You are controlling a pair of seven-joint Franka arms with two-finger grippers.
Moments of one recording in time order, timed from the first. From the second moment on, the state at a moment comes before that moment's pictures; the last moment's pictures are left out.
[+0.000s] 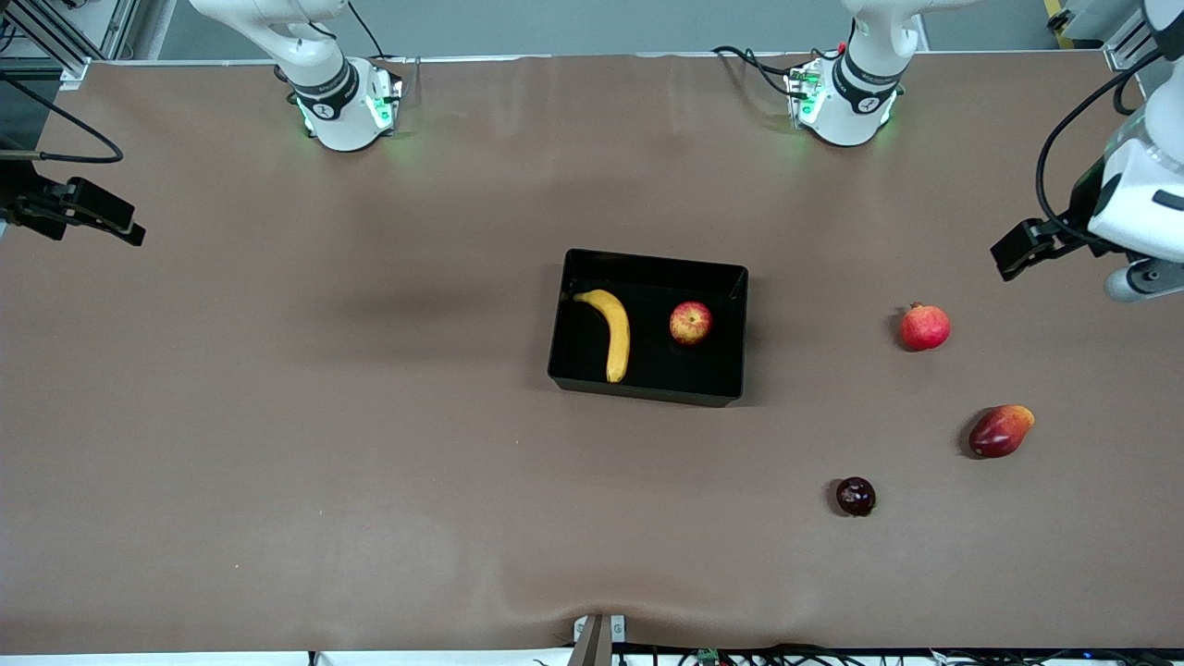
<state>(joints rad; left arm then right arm) 0.12 0.10 -0.30 -1.39 0.19 1.47 -0.35 -0.02 -0.02 -0.01 -1.54 0.03 1.48 0.07</state>
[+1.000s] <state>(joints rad) -0.05 -0.09 -0.05 -1.60 0.09 1.45 -0.16 -0.02 -0.02 -0.01 -1.54 0.03 1.48 0.07</state>
